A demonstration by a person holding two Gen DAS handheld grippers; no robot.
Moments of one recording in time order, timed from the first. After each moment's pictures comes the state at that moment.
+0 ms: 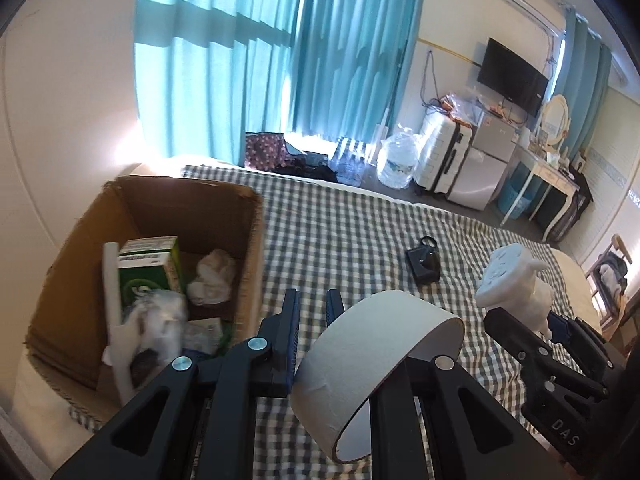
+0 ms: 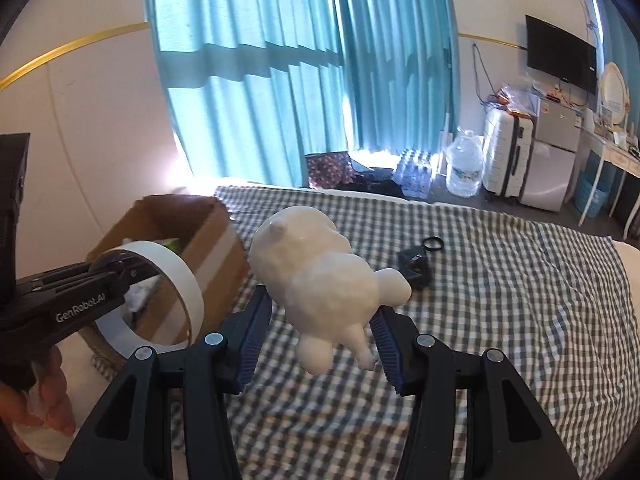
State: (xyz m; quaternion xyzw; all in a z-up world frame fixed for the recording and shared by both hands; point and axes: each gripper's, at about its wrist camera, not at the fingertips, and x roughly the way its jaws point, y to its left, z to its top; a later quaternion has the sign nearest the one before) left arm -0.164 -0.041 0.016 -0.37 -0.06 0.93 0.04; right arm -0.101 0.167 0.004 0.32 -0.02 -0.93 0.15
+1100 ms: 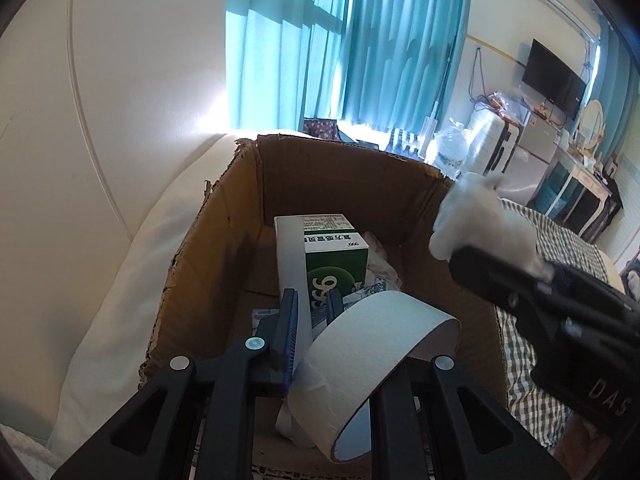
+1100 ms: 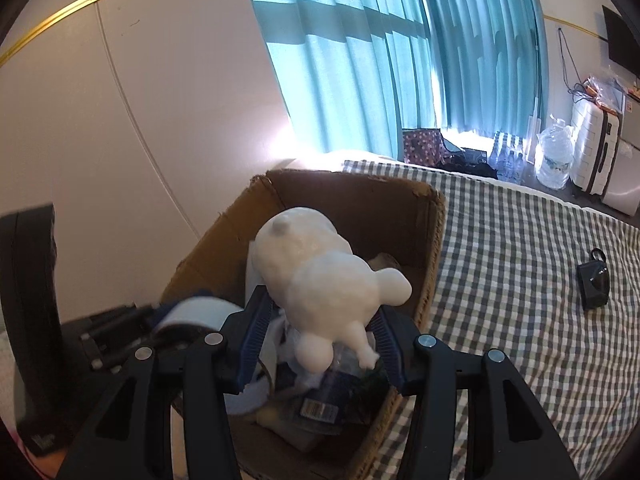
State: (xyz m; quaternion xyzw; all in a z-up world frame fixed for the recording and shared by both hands) left arm -0.176 -0.199 -0.038 -0.40 -0.06 0.92 -0.01; right arm -0.134 -0.044 -0.028 0.36 -0.03 -0.89 0.26
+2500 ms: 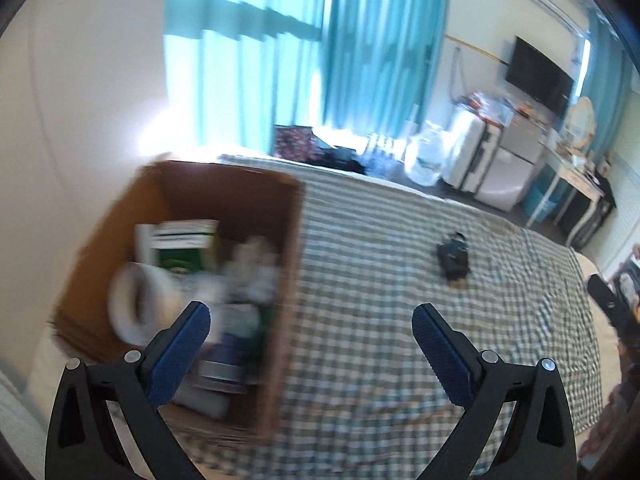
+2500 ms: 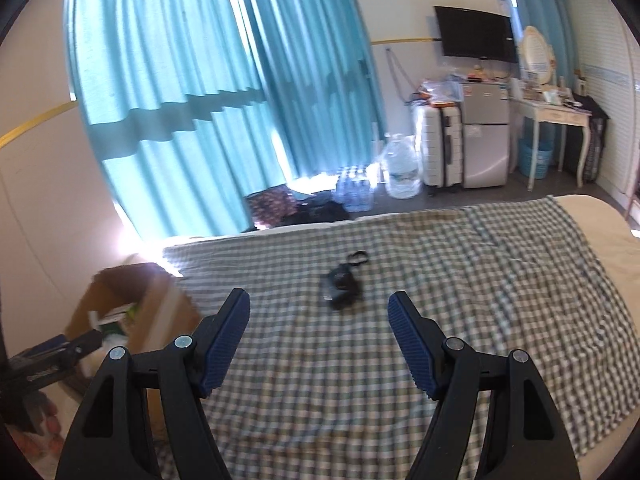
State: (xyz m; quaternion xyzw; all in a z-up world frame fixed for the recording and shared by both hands) left arm -0.162 -0.004 0.002 -0.39 -0.05 0.92 0.00; right arm -0.080 0.256 0.010 0.29 -0.11 -0.95 0.01
